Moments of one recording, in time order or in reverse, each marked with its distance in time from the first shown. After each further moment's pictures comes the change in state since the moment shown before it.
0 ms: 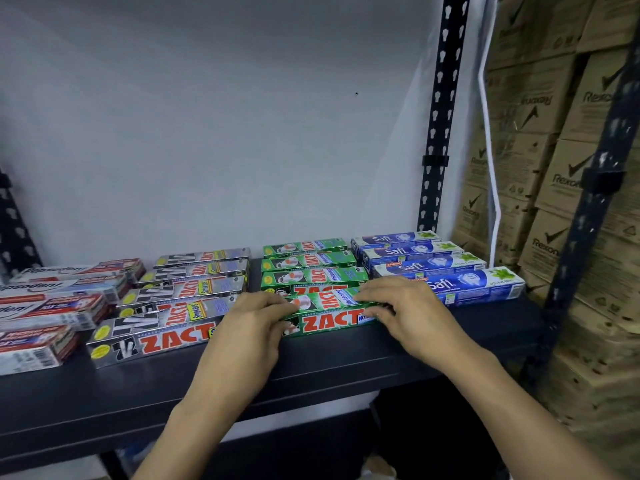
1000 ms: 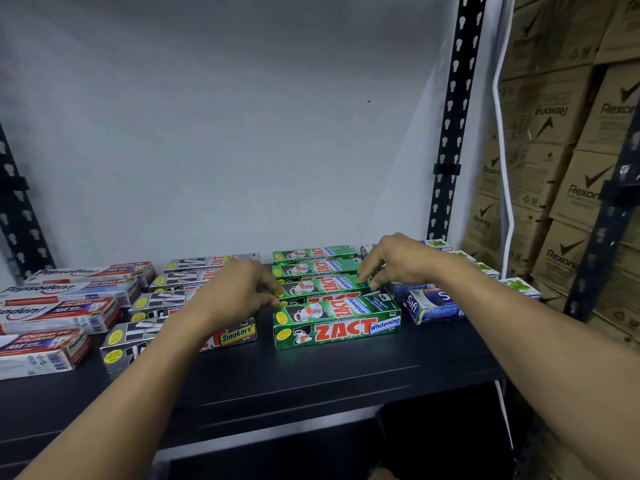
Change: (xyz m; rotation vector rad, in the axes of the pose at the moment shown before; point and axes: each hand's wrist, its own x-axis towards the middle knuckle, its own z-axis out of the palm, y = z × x) left_hand 0.082 -0.057 -0.027 -0.002 -0.312 -0.047; right_hand 0.118 0.030 -0.023 -0.060 -0.523 0.118
